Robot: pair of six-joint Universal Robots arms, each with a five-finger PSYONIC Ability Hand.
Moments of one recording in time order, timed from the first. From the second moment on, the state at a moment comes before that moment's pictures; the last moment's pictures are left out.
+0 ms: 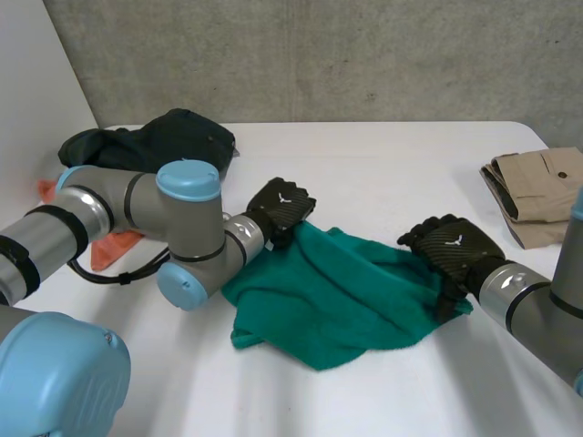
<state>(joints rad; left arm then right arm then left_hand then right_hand) 4.15 -2.64 -0.72 3.12 -1.30 3.64 1.82 -1.25 1.74 -0.03 1.32 2.59 1.17 1.19 1.18 1.19 0.97 0.24 0.20 0.21 0.21 0.05</state>
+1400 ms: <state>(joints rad) 4.10 -1.91 -1.69 3.37 -1.43 3.68 1.89 -0.83 0.98 0.28 1.02 2.35 1.16 1.20 1.18 1.20 0.98 0.24 0.20 0.21 0.21 0.05</state>
